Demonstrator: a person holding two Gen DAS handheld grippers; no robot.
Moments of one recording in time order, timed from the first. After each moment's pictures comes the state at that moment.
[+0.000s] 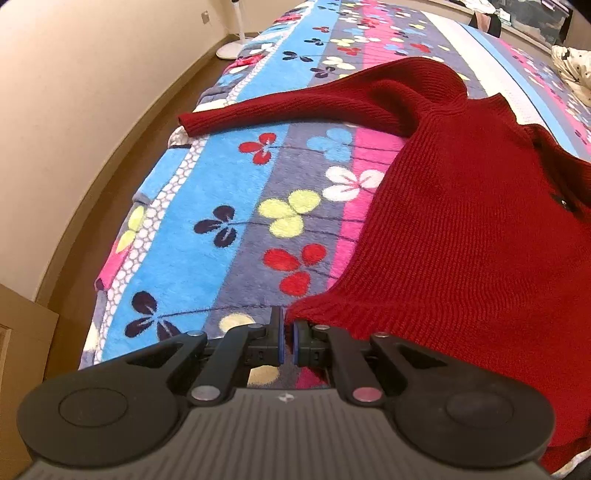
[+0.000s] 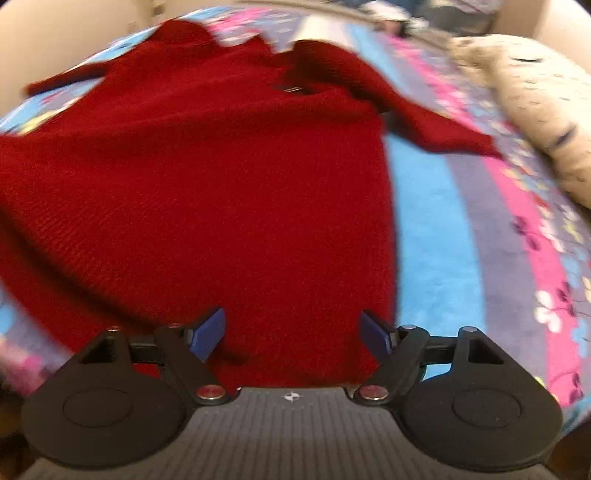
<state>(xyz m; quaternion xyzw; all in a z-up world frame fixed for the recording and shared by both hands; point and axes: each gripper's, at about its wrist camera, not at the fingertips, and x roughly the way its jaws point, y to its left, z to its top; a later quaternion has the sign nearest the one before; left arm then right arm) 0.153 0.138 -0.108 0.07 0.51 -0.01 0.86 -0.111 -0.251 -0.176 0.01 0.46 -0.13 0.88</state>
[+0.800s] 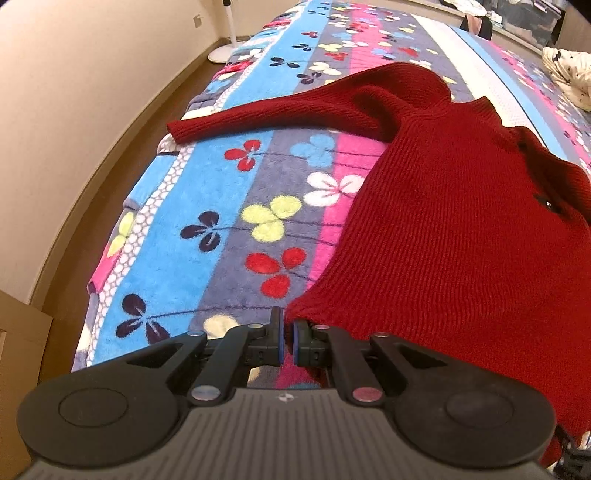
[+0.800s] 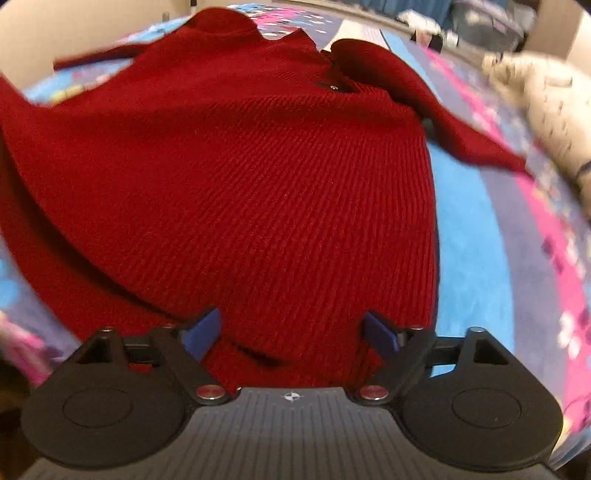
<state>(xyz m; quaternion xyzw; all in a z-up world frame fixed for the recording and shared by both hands) 0.147 0.123 -0.096 0.06 0.51 -0.02 0.86 -0.098 -0.222 -0.188 -0.05 0.46 -0.08 0.88</state>
